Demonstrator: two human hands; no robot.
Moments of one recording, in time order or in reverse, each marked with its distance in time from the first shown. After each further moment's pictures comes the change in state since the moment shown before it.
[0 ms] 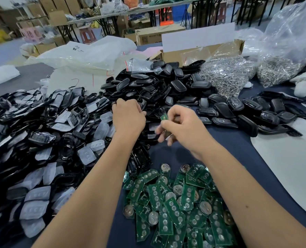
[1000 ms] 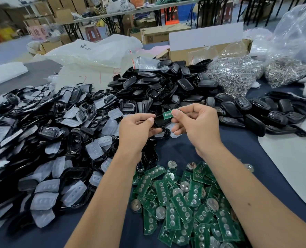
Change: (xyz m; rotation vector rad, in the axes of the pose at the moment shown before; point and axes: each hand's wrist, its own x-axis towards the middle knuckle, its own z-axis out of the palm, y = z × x) left_hand -0.072 -0.003 -0.020 -1.153 -0.160 -0.327; right_hand 0.006 0.014 0.004 0.107 0.340 -0.140
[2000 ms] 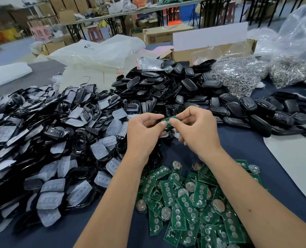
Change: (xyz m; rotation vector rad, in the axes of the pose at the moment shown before) left_hand -0.003 -0.007 0.002 0.064 -0.035 0.102; right_hand -0.008 0.001 0.007 -0.366 -0.014 -0.083
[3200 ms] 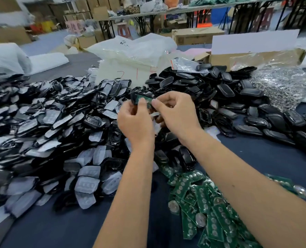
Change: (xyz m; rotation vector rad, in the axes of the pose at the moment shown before) left_hand 0.020 0.023 -0.061 -0.130 0.672 0.079; right_hand 0.022 -0.065 0.114 0.081 -0.198 -0.033
